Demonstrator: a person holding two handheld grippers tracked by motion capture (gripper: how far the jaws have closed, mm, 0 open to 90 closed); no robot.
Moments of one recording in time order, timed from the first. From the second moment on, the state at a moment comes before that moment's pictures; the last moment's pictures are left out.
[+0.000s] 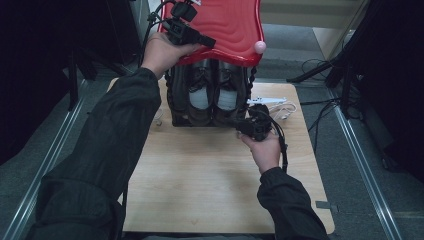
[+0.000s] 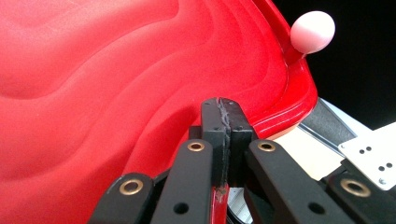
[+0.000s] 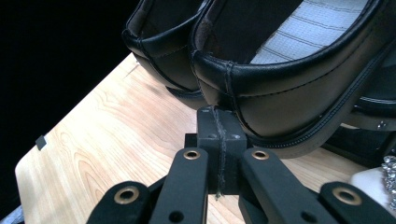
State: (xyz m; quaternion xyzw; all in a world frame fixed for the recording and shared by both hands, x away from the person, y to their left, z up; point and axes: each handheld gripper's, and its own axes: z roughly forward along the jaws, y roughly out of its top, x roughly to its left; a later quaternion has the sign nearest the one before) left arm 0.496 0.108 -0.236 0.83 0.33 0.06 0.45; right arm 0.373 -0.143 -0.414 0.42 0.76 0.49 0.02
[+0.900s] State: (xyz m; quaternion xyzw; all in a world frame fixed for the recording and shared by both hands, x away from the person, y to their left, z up) left arm 0.496 0.108 -0.236 0.83 0.33 0.06 0.45; right arm 0.397 -0.145 -0.405 0.45 0.74 0.49 0.04
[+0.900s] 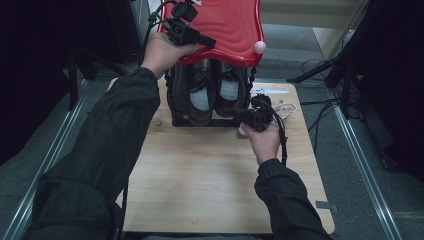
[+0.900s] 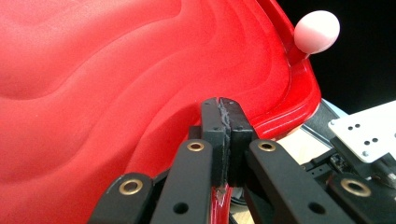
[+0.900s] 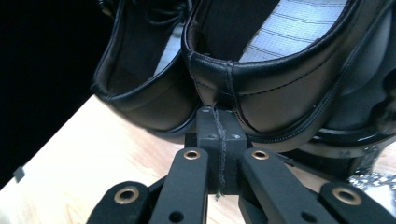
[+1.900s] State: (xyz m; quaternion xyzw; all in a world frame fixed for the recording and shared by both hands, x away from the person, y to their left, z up) left arm 0.496 0.109 -0.236 0.83 0.33 0.06 0.45; right arm 0.375 -0.133 -0.415 0.45 0.72 0.52 0.05
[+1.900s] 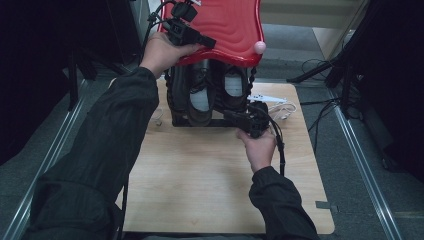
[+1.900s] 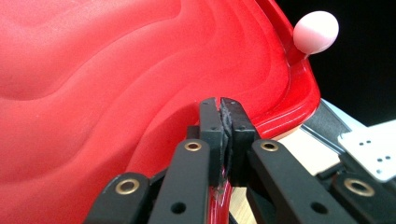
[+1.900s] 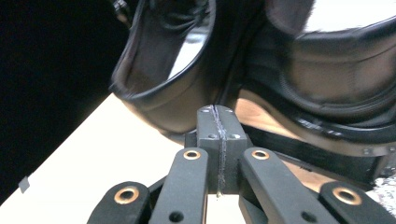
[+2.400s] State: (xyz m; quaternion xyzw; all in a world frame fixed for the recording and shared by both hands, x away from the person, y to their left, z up) left arm 0.496 0.108 -0.237 0.83 0.33 0.06 0.45; right arm 0.361 -0.100 -0.420 0.40 0.76 0.51 0.03
